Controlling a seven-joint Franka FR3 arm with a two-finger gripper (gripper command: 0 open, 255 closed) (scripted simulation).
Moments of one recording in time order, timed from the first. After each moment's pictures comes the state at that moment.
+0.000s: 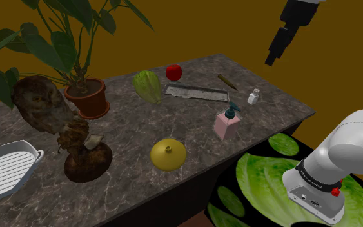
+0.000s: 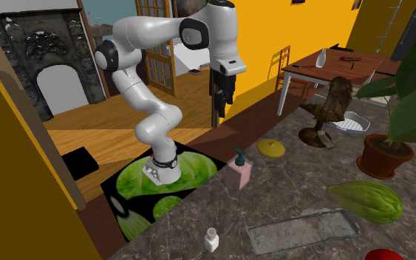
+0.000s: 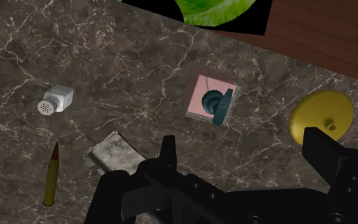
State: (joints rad) arm 0.02 -0.79 0.05 -2.27 0.12 1.53 -0.12
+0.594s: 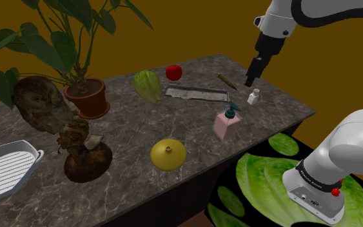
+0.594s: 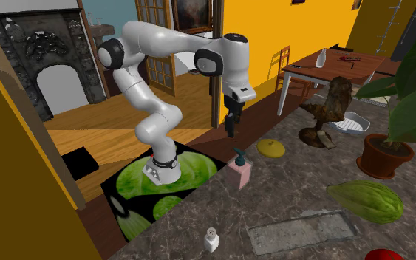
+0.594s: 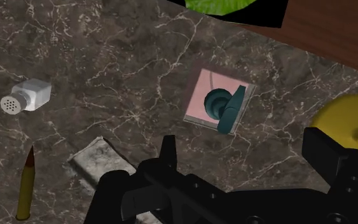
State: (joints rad) arm 0.03 -0.72 0.10 -2.45 0.13 1.77 -0.12
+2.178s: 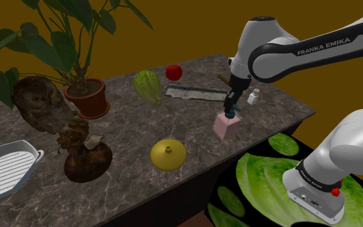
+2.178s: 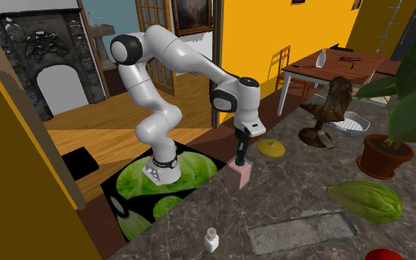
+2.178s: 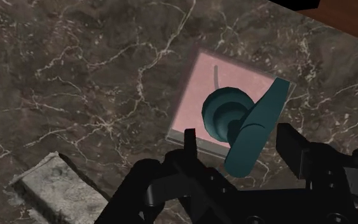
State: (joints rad) arm 0.05 -0.48 0.19 -2.63 0.14 2.18 -0.10
